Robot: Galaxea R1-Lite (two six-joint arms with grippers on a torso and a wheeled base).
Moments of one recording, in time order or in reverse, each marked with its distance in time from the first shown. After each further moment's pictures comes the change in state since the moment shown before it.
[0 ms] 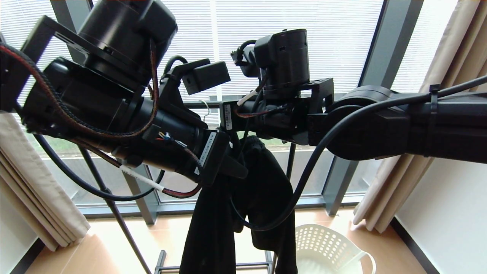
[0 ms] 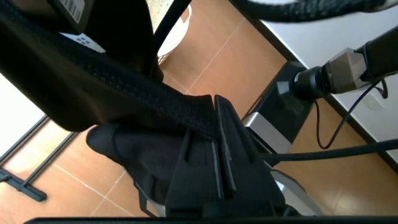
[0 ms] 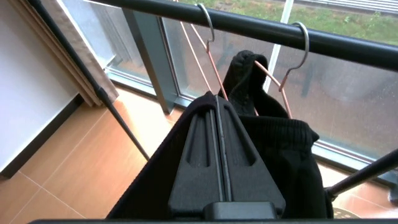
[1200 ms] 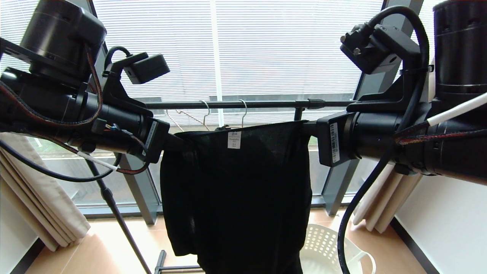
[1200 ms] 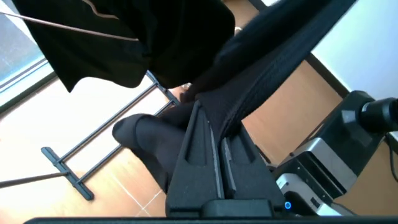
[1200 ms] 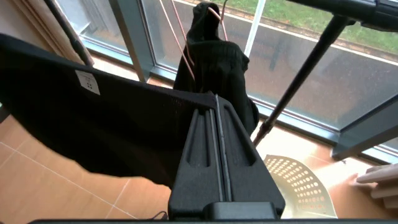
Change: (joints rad) left arm 0.266 -0.092 0.159 -0.139 0.006 0.209; right arm 0.045 -0.537 0.528 0.111 -0.120 -0.057
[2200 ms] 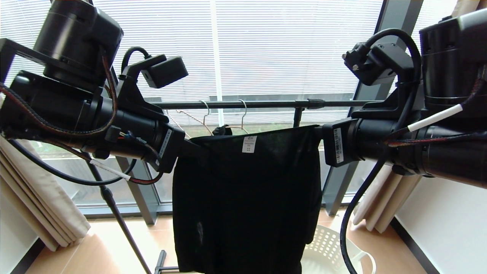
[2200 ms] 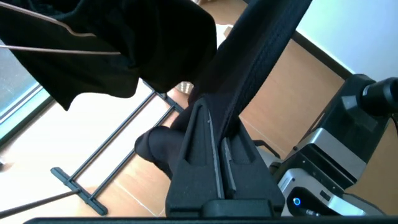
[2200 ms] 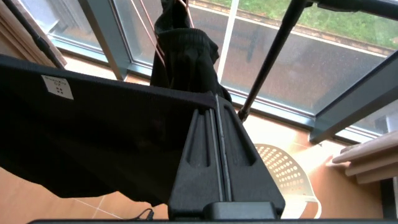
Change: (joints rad) left arm -0.076 0.006 0.013 -0.034 0.001 0.022; right arm -0.056 0.003 0.044 -0.011 -0.035 -0.002
